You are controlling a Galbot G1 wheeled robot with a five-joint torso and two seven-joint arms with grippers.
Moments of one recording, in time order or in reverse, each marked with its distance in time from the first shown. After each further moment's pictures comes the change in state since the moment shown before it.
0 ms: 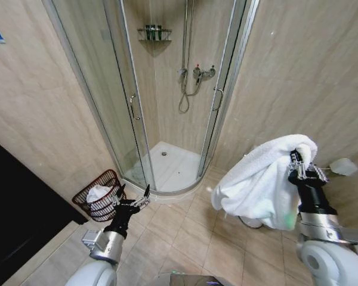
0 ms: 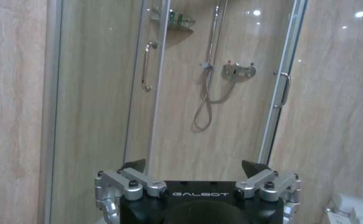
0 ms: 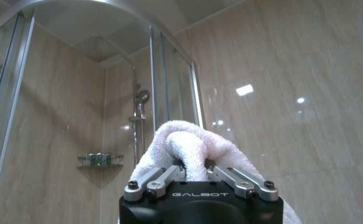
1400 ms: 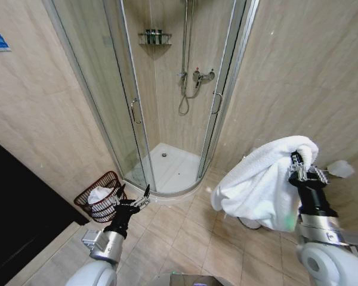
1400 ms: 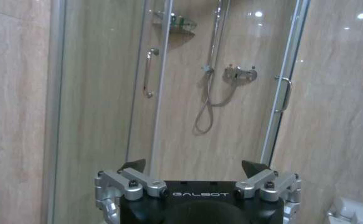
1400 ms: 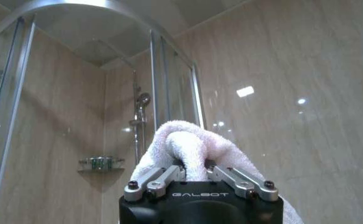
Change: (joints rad) left arm 0.000 0.000 0.000 0.000 0.000 0.000 0.000; right arm -0.018 0.006 0.000 0.004 0.002 0.017 -0.002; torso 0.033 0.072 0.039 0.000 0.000
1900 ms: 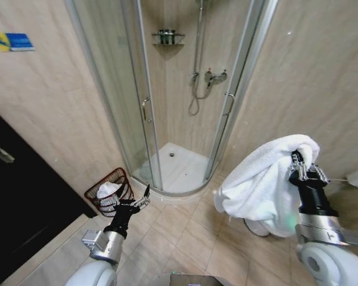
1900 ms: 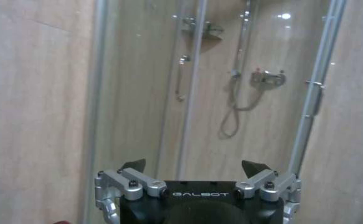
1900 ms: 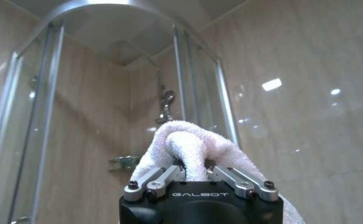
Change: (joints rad) left arm 0.000 0.000 0.000 0.000 0.000 0.000 0.000; right arm 0.004 -0.004 0.001 -0.001 0.000 0.003 0.002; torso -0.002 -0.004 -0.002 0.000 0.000
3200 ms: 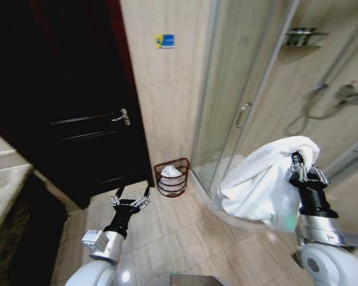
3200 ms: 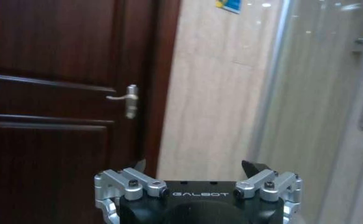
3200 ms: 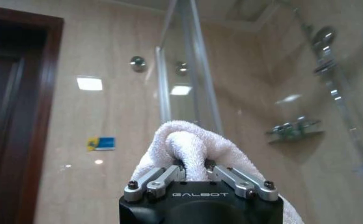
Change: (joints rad) left arm 0.000 0.000 0.000 0.000 0.000 0.000 0.000; right arm -0.008 0.009 0.001 -0.004 -0.003 0.009 -0.002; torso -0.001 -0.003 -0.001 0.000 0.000
